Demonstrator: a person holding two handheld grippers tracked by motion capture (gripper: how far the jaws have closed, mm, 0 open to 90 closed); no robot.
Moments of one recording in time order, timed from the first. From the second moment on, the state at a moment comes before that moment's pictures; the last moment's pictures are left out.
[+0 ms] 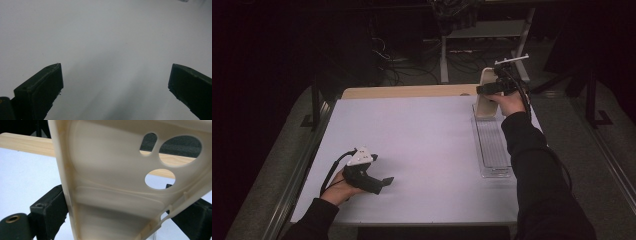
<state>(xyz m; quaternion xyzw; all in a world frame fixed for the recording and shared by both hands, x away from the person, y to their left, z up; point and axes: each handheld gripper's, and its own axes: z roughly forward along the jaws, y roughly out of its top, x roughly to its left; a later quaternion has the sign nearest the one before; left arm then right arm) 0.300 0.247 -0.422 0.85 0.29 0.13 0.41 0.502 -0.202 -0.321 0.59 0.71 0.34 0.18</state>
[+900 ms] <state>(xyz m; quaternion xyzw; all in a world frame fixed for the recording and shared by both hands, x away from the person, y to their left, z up) 0.300 0.246 -0.423 0.85 0.29 0.13 0.42 0.522 -0.191 -0.353 0.61 0.71 0.28 0.22</state>
